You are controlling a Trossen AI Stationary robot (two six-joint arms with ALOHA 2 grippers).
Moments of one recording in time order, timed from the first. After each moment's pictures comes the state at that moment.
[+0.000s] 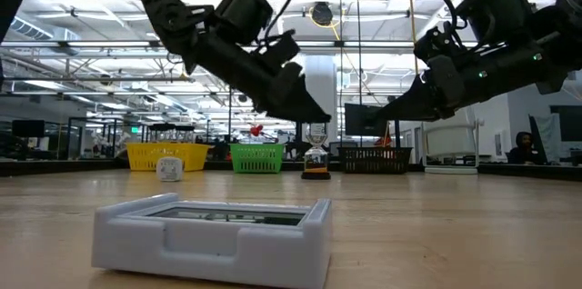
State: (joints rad) left arm 0.19 1.83 0.93 0.45 -0.05 0.05; right arm -0.04 1.39 0.19 0.94 0.26 0.11
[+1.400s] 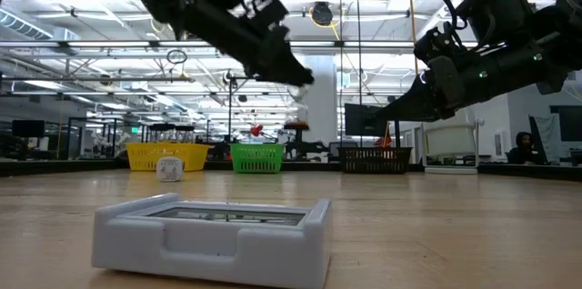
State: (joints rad) left arm 0.19 1.68 0.93 0.36 -0.11 0.13; right arm -0.04 1.39 0.19 0.93 0.26 0.11
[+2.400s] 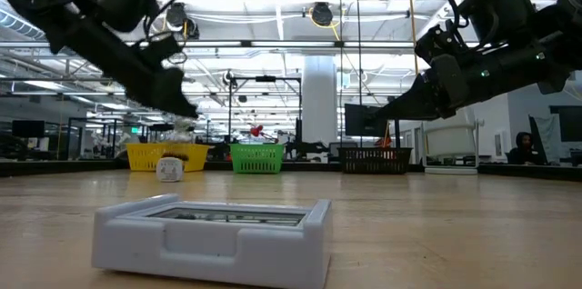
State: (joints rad) left arm 0.24 1.08 0.35 0.21 -0.45 -0.11; right arm -0.02 1.39 0.19 0.94 0.26 0.10
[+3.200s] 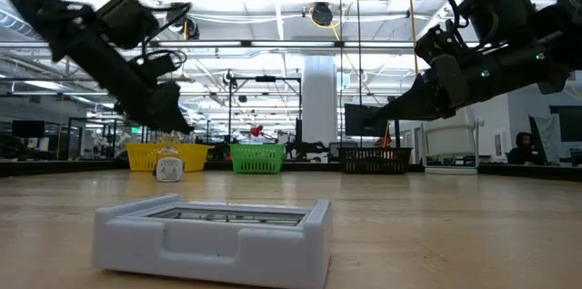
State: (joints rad) left arm 0.40 1.08 0.28 0.20 -0.34 -0.17; right arm -0.02 1.39 0.19 0.94 0.26 0.10
